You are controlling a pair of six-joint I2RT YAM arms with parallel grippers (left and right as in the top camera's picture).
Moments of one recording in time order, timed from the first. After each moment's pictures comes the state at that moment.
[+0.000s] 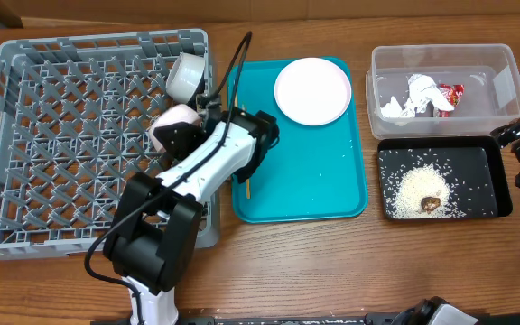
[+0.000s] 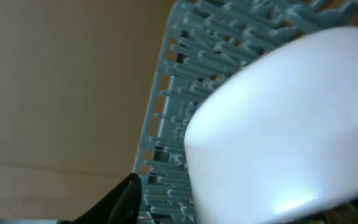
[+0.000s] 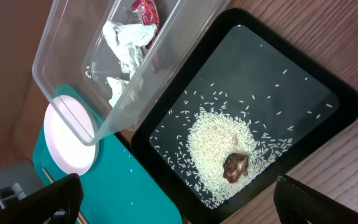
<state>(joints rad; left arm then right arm) -0.53 1.97 1.41 -1.34 -1.31 -0.75 -0.62 1.37 1.35 -1.13 -0.38 0.38</state>
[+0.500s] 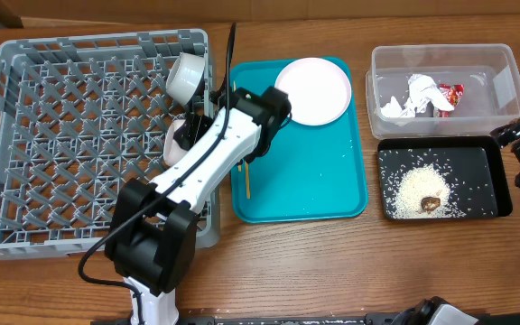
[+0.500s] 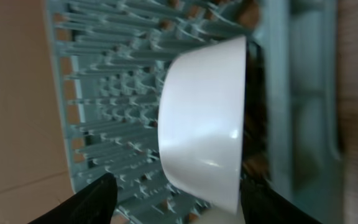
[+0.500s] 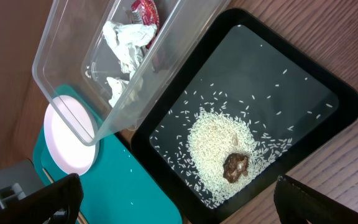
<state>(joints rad) -0.54 1.97 1.63 -1.39 -0.83 -0.45 -0.62 1.37 1.35 -1.13 -0.38 0.38</state>
